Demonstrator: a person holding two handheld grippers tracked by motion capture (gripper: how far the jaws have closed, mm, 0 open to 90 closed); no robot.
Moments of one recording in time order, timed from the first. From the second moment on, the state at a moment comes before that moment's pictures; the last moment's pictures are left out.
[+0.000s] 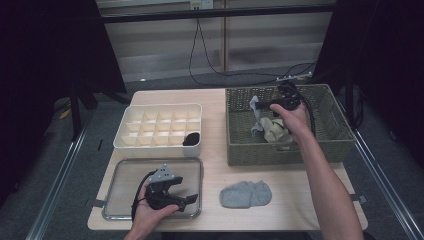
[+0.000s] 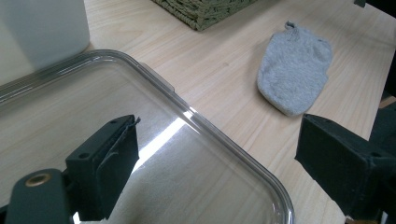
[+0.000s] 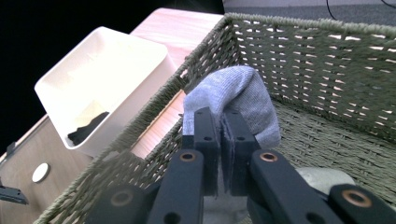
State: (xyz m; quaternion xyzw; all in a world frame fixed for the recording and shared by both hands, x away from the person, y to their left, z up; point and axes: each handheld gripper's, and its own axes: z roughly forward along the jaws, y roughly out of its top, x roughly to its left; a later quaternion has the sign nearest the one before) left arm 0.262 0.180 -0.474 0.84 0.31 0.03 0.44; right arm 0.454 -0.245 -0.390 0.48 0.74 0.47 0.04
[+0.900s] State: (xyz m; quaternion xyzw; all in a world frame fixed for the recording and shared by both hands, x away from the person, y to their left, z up) left arm 0.261 0.181 -0.474 0.84 0.31 0.03 0.45; right arm 0.429 -0.249 -0.359 0.44 0.72 0.53 0.05
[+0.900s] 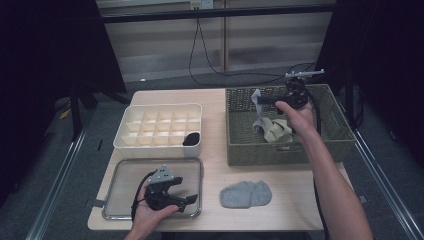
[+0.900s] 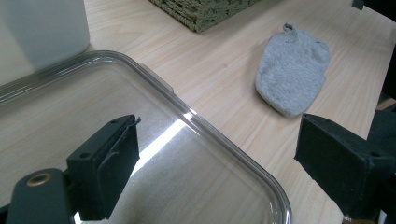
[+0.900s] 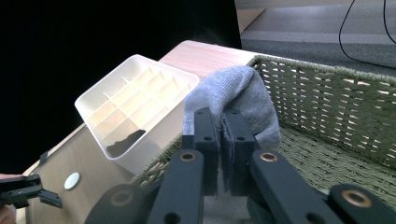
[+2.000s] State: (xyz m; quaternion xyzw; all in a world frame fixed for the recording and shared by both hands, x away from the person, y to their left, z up) left arm 0.261 0.178 -0.476 0.84 0.31 0.03 0.44; right arm 0.385 -0.259 -0.318 0.40 0.70 0.59 0.07
